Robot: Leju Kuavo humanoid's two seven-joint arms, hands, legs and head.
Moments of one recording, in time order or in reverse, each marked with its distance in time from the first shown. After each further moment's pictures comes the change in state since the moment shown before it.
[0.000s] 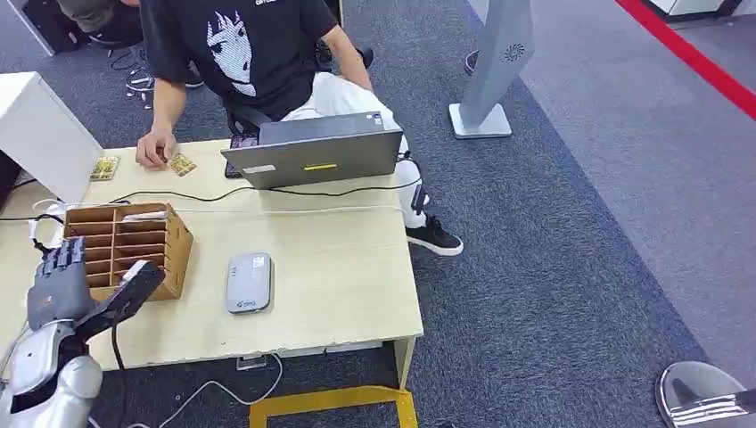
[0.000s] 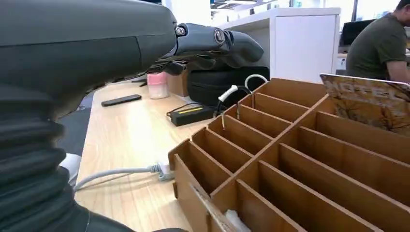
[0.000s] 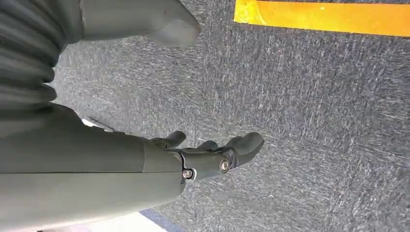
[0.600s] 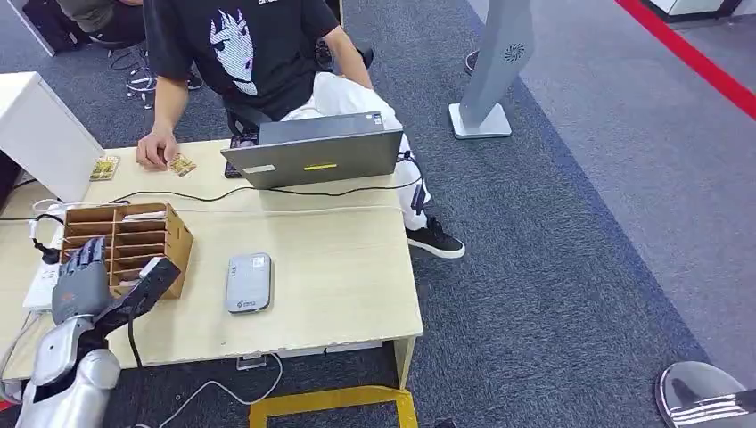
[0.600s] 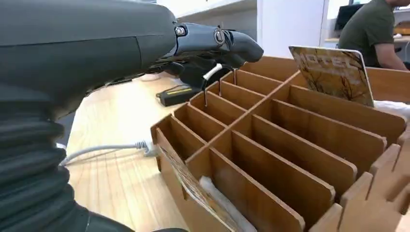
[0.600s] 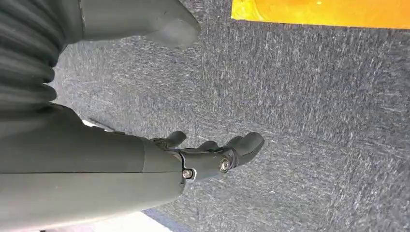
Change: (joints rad) left arm -0.050 -0.041 -0.013 0.107 0.036 0.028 -0.016; right arm -0.008 0.003 -0.005 0.000 -0.010 -0.021 0.006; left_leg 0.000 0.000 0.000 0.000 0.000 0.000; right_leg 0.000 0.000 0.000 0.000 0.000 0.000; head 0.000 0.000
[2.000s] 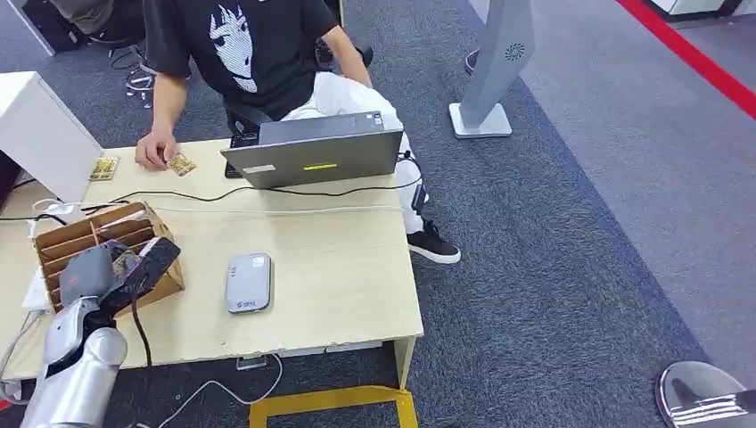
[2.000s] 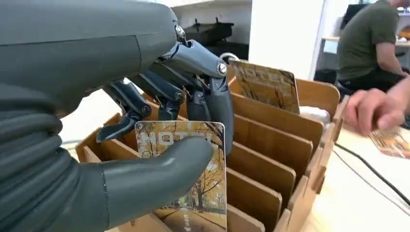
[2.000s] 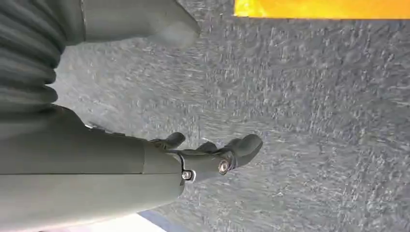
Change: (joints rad) left arm -0.106 -0.017 0.000 0.138 0.058 0.072 0.008; right arm 0.031 -0.035 -0.029 -0.012 -0.024 0.038 -0.050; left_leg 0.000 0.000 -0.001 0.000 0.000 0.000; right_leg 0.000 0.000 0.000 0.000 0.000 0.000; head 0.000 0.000
